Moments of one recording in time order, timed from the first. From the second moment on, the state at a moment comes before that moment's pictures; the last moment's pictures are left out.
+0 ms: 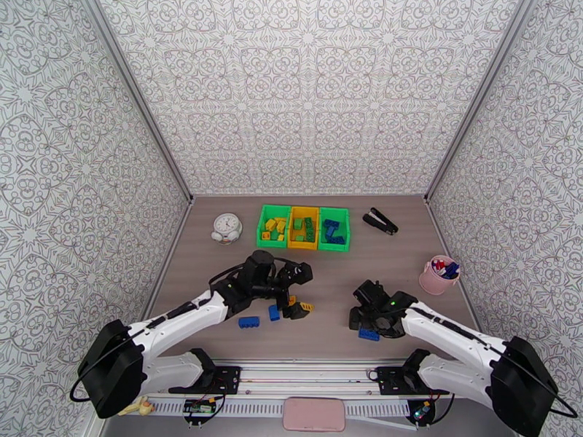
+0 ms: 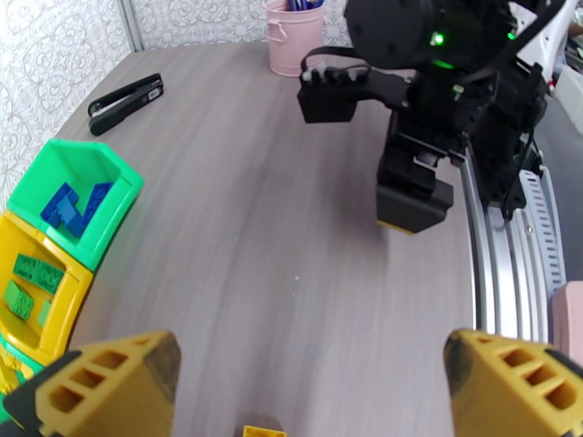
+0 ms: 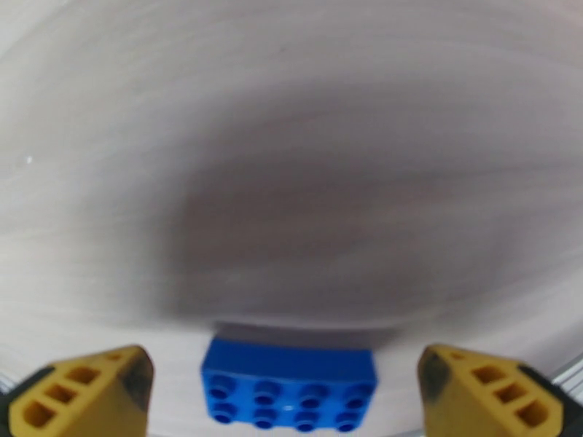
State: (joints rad) left arm -0.72 1.24 0.69 -0.02 0.60 0.39; right arm 0.71 1.13 0.56 -0.83 0.07 0.87
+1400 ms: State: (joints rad) left arm -0.73 1.13 0.53 0.21 0.47 0.29; right arm 0.57 1.29 0.89 -0.45 0.34 0.71
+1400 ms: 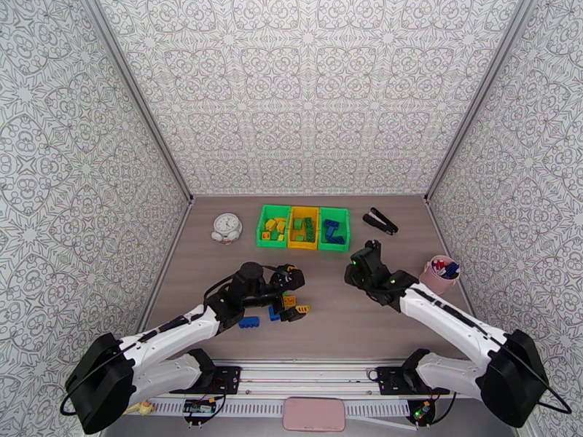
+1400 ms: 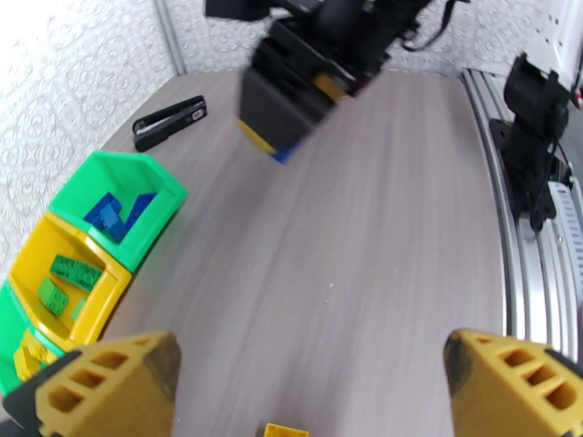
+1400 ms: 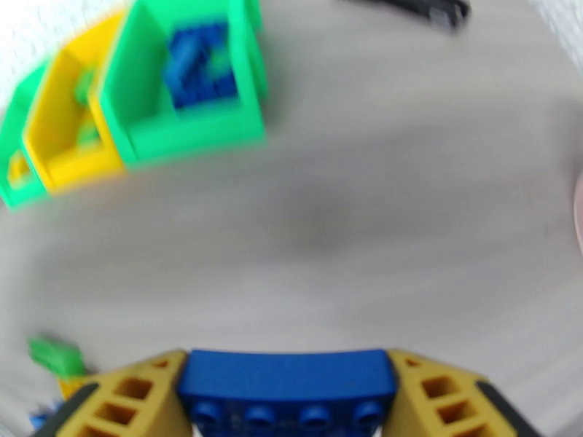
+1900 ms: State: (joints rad) left arm -0.77 0.99 0.51 0.24 0.26 0.10; right arm 0.41 1.84 1.33 -0.17 0.26 0.47
